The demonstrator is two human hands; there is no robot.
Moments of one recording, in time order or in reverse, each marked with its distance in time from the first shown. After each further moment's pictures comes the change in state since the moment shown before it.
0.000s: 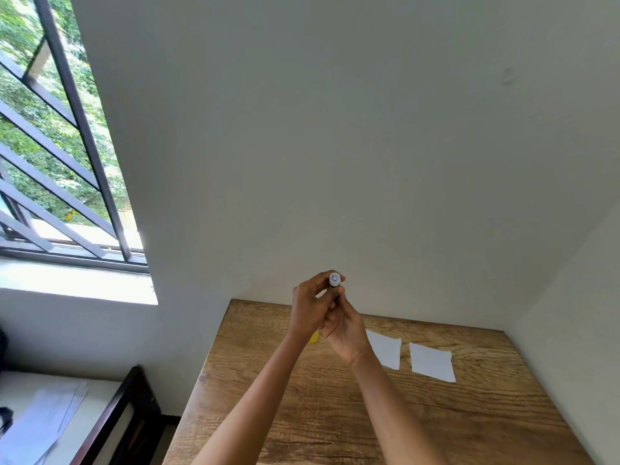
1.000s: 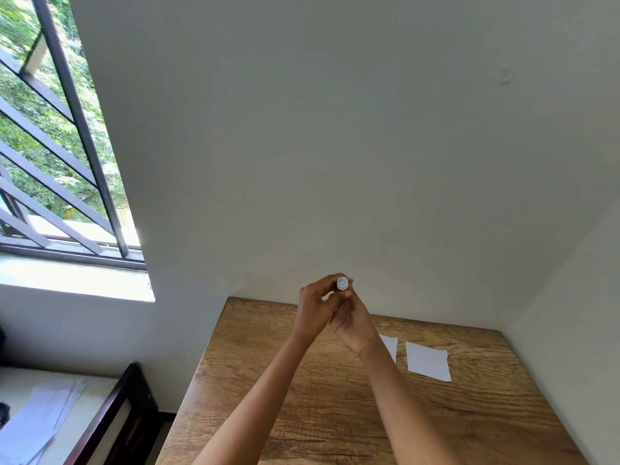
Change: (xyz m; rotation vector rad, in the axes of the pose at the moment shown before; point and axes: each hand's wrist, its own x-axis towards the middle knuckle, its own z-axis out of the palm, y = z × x) left_hand -0.004 0.000 0.013 -0.013 -0.075 0.050; right_hand 0.007 -0.025 -0.012 -0.090 0.095 0.045
